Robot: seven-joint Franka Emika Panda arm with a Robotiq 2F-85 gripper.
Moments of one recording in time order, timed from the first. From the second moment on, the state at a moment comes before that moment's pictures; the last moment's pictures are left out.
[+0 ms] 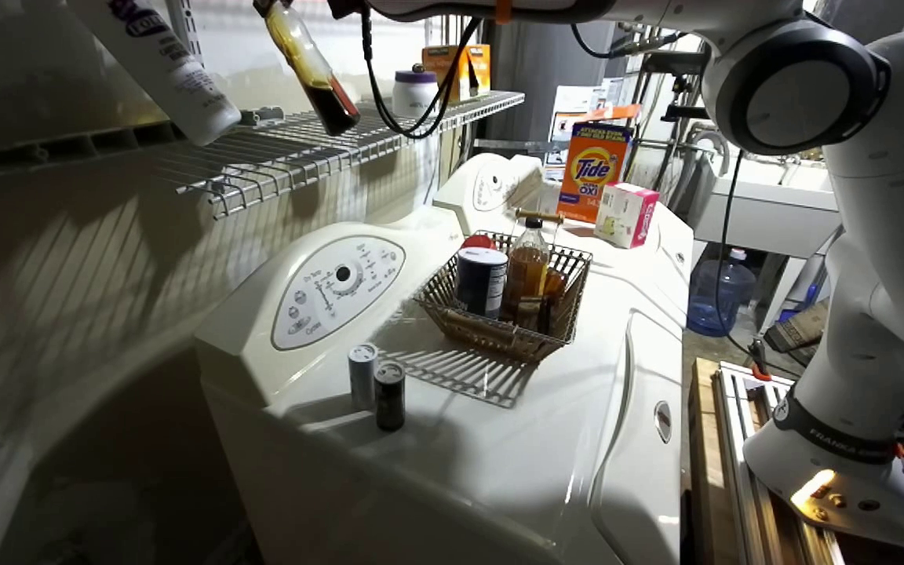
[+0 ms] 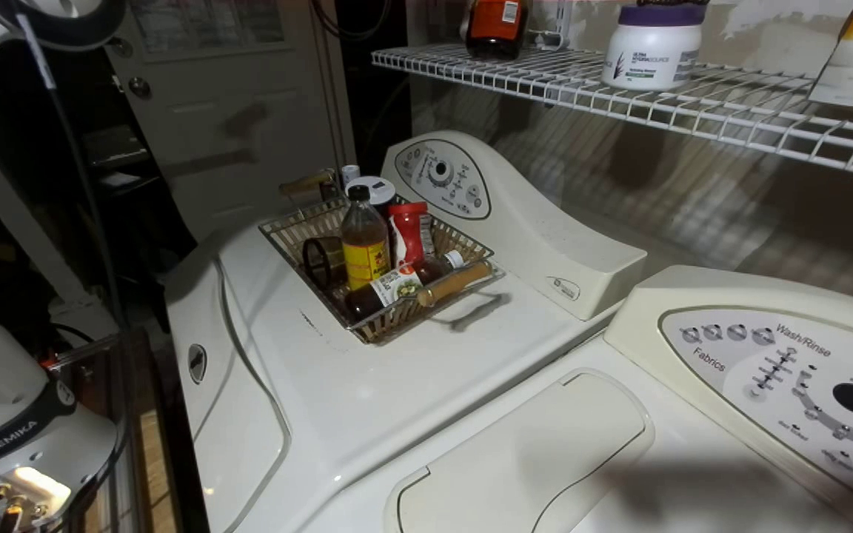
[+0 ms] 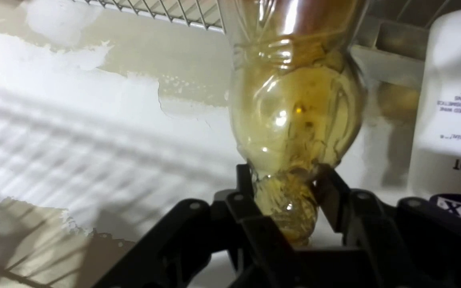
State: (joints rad) arm 0.26 0.63 -0.20 -0.81 -0.45 2.38 0.28
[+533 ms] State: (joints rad) arm 0.28 0.49 -0.24 -1.07 -0.50 2.60 0.42
